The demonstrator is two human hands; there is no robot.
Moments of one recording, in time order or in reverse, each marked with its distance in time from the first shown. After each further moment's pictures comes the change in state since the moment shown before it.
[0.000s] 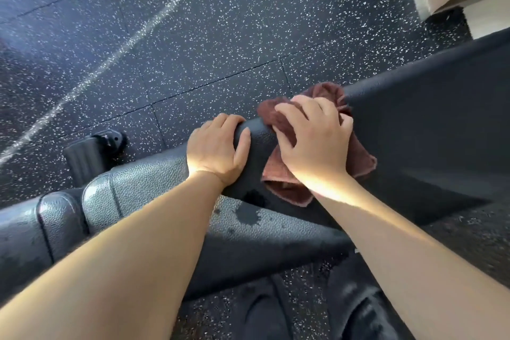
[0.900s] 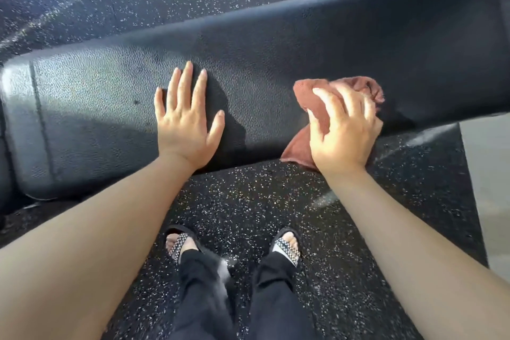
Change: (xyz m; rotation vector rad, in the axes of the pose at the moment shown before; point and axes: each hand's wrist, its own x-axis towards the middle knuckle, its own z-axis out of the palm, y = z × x) left_hand -0.128 0.094 0.064 0.055 0.165 -0.124; right_hand -0.141 0.144 -0.048 0.045 0.091 0.075
